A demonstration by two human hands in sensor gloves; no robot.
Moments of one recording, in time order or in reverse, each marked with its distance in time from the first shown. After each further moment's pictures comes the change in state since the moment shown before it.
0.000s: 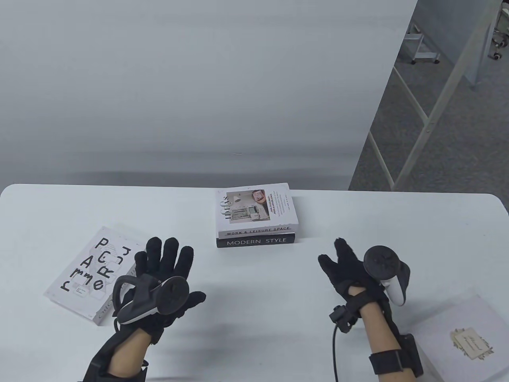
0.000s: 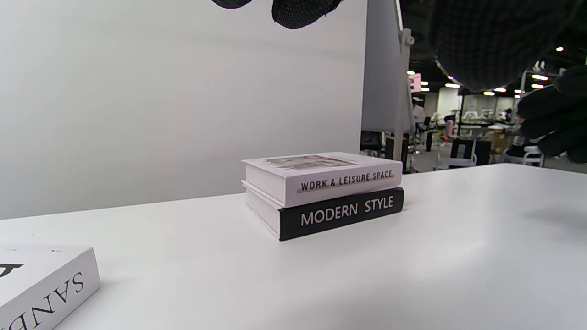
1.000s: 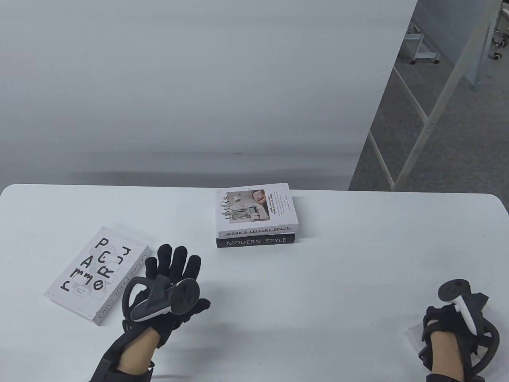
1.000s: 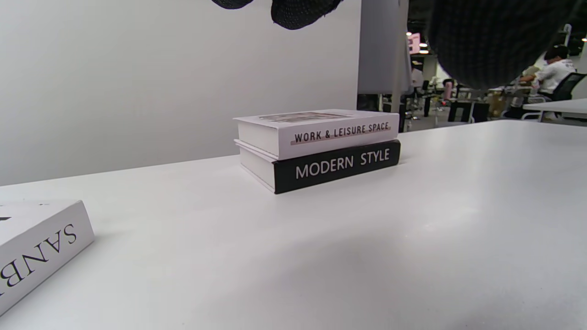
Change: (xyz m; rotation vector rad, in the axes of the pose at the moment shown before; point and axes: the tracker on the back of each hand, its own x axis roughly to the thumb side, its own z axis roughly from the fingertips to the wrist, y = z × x) left_hand 0.009 -0.025 -0.010 -0.103 -0.022 -0.028; right_hand -0.177 -0.059 0.056 0.087 0.915 0.393
